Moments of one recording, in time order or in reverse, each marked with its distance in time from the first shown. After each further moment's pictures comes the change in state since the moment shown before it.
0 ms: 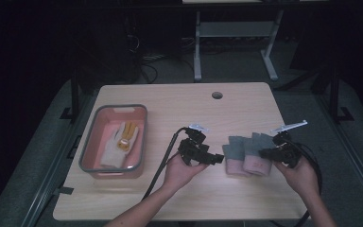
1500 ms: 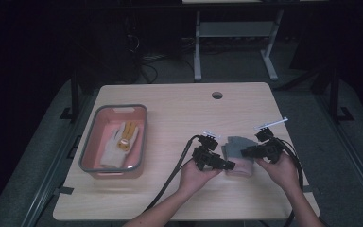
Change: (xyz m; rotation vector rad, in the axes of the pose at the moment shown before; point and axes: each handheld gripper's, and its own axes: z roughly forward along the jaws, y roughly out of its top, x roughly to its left) left arm -0.002 -0.009 0.057 0.068 -0.054 -0.103; right arm 0.007 0.016 0.040 0.011 0.115 0.051
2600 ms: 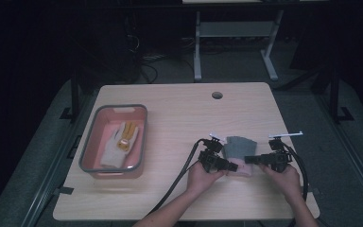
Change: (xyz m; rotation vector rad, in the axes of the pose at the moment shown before) left arm 0.007 -0.002 0.031 0.041 -0.008 -0.094; right arm -0.041 -0.043 0.018 -0.059 0.183 0.274
